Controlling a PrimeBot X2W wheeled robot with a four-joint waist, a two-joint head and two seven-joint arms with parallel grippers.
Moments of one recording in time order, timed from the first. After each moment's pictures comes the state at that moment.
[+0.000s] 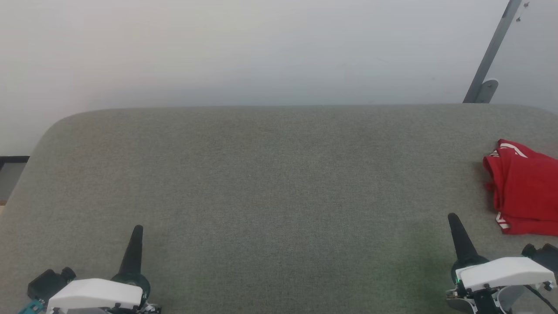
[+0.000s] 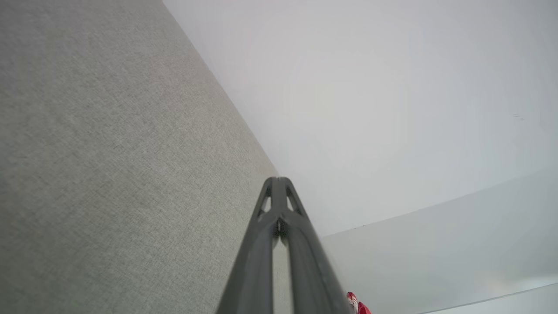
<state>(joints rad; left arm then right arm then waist) -0.01 0.10 0.11 0.22 -1.18 -0.13 -0.01 -0.05 -0.06 -0.10 0.27 1.09 0.13 0.01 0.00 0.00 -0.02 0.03</state>
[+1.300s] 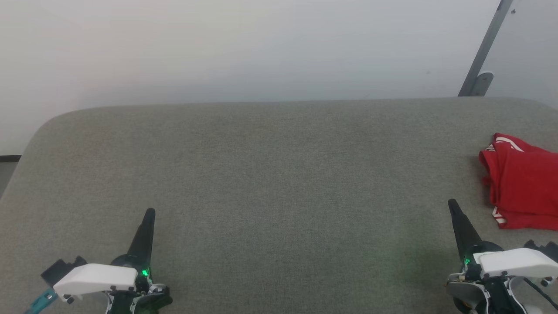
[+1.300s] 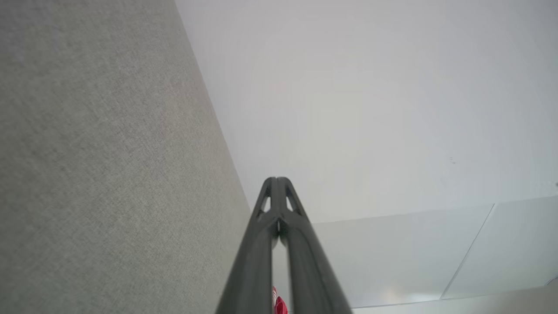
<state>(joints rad) -0.07 0.06 0.11 0.24 -1.48 -0.13 0.08 -0.09 -0.05 -0.11 0.26 1.45 0.13 0.08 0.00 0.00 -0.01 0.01</state>
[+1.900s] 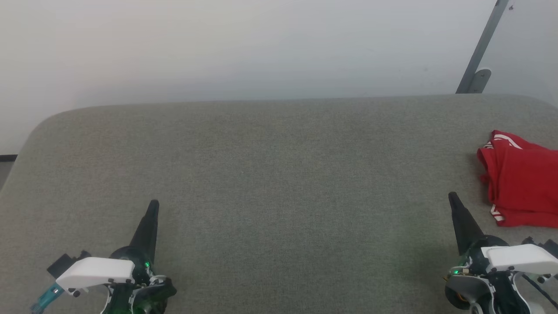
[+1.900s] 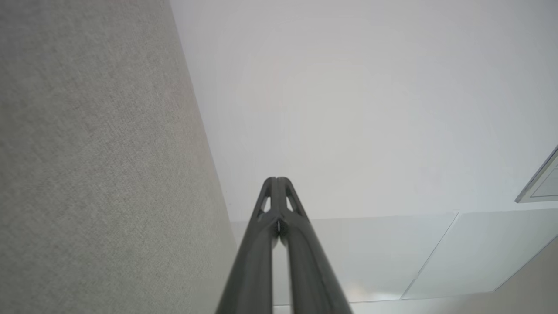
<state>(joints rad) -0.10 0.05 0.11 0.24 -1.59 -0.13 0.11 -0.10 -0.05 -0.11 0.25 1.58 0.13 0.11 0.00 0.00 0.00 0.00</state>
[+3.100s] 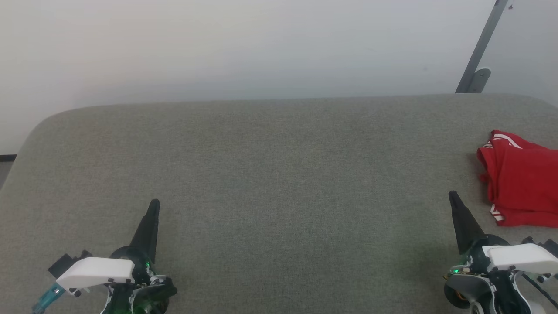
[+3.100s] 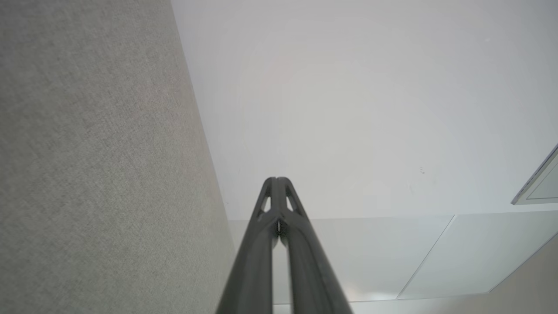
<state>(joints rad) -0.10 0.05 0.11 0.25 -1.61 -0.13 0.11 -0.11 -0.05 -0.11 0.25 1.61 0.13 0.11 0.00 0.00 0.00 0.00</state>
